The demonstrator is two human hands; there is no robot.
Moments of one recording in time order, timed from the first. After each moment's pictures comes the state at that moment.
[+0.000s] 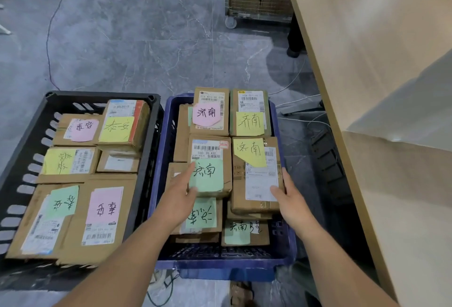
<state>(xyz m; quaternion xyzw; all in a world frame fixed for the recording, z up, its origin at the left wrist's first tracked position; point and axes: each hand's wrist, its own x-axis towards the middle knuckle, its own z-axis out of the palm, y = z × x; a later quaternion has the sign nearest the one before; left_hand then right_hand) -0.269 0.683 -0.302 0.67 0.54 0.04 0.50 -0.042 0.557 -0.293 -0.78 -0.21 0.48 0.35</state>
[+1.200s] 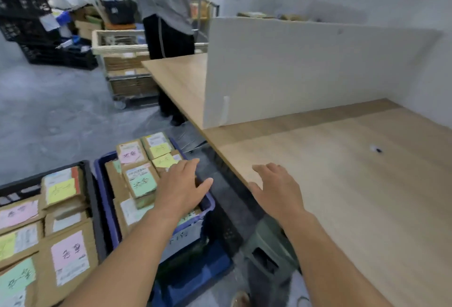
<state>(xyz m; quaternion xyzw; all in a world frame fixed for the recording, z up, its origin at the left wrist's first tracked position) -0.281 0.488 -0.049 0.94 0.24 0.07 0.22 -0.187 0.301 -0.029 -0.95 -0.30 0.00 0.12</state>
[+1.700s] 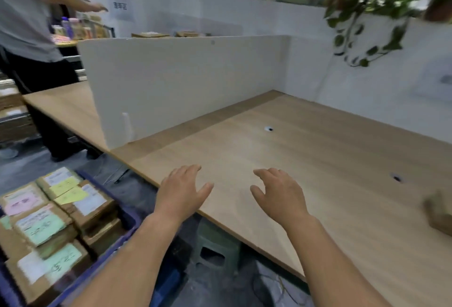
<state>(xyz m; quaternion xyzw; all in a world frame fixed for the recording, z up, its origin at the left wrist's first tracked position) -0.248 0.300 -0.012 0.97 0.02 0.09 0.22 -0.234 0.086 0.013 -0.99 -0.12 -0.07 0.10</state>
